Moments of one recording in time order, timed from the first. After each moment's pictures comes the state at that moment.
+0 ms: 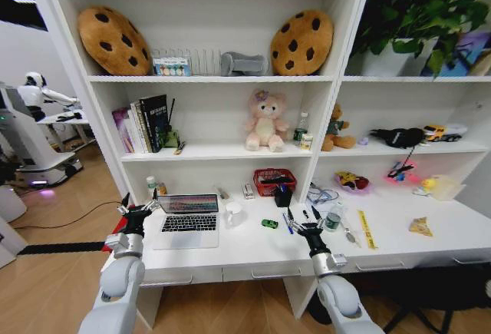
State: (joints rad) left arm 1.23 -1.35 -0.72 -1.86 -0.30 -0.07 -0.05; right arm -1.35 1.29 0.52 1.78 0.29 0.31 -0.03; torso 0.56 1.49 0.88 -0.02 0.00
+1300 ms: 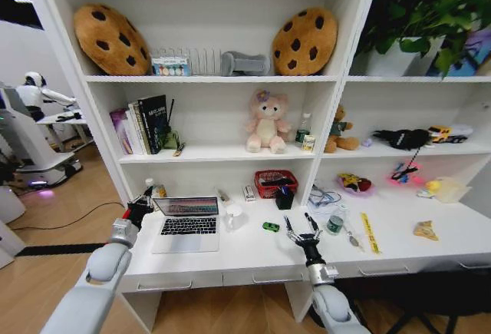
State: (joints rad) left arm 1.17 -0.88 -0.57 -1.76 -0.22 0.03 0.03; right arm -1.32 1.30 0.45 1.56 0.26 0.51 -0.01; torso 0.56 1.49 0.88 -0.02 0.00
